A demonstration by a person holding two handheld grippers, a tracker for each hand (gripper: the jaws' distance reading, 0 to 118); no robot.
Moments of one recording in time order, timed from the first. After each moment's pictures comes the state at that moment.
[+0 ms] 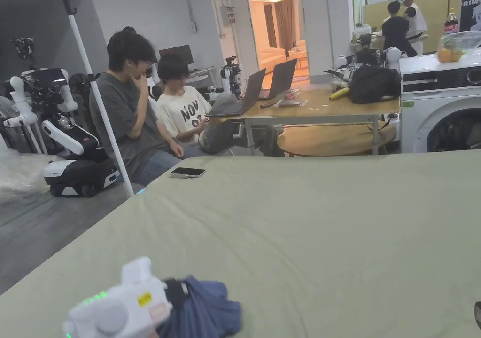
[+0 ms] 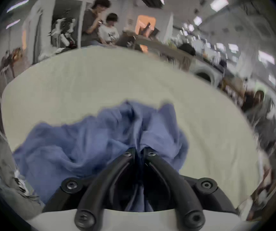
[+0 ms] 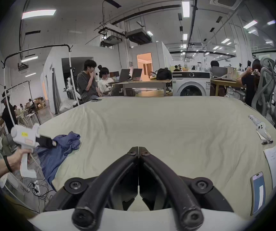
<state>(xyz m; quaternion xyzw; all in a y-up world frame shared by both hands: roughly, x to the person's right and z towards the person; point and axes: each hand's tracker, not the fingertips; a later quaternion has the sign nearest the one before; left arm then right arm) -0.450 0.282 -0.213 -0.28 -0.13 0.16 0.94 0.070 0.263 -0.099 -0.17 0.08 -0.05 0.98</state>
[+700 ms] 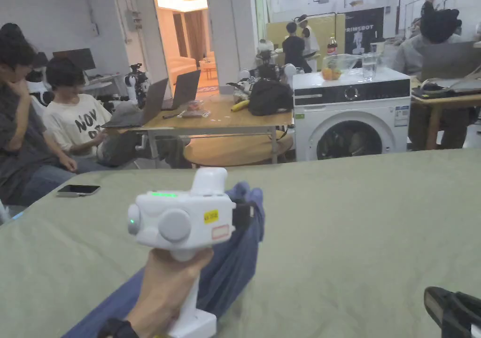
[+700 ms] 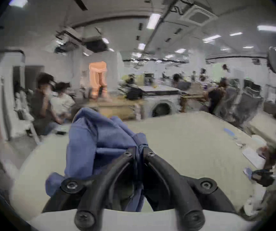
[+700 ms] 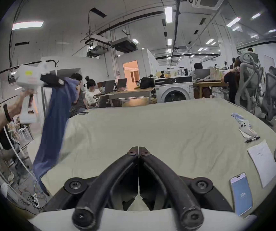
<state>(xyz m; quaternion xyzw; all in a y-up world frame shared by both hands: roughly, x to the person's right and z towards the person) -0.133 0.327 -0.297 -0.26 -0.47 -0.02 0.84 0.154 0.285 -0.055 -0.14 0.01 -0.08 0.99</state>
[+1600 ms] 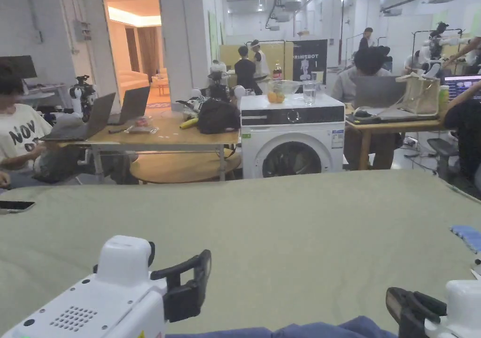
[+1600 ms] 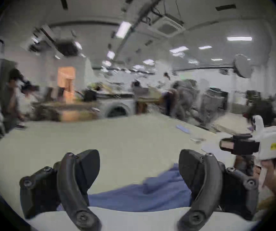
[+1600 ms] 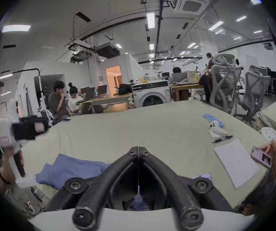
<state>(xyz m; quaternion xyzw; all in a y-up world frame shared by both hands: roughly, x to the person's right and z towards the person) -0.188 0.346 -0.119 -0.06 -0.36 -0.03 0.93 0.181 0.294 -0.027 -0.12 -0.03 -0.09 0.99</state>
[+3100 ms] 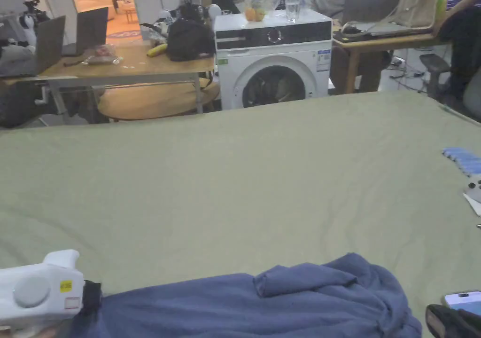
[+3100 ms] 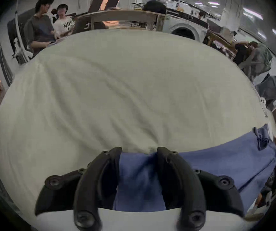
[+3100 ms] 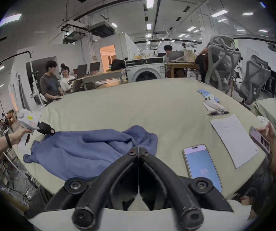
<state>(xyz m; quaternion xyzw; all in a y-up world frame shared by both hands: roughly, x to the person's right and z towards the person) -0.247 0.184 -0.352 -0.47 -0.22 -0.10 0.85 0.229 0.224 -0.006 -0.25 -0.09 -0.12 0.96</state>
